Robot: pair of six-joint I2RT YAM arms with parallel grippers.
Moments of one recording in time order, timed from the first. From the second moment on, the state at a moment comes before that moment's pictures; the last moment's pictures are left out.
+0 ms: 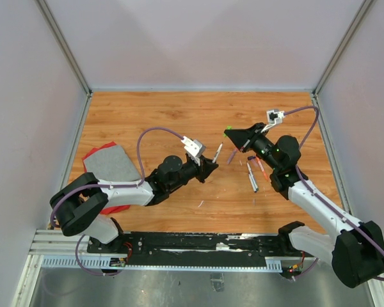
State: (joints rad) left arm -0.93 1.47 0.58 0.81 -0.01 -0.27; right arm 0.40 1.04 0.59 0.55 -0.32 0.64
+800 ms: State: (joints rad) left arm -0.93 1.47 0.58 0.81 0.00 -0.26; right arm 0.39 1.07 0.58 0.52 -0.34 0.68
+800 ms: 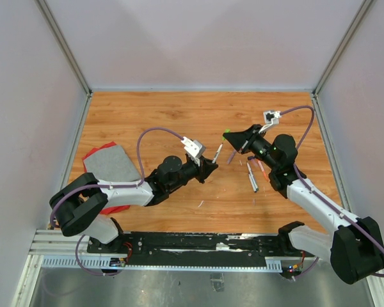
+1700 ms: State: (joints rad) left arm -0.93 1.47 0.58 0.81 0.00 -0.26; right arm 0.39 1.07 0.58 0.50 -0.37 0.68
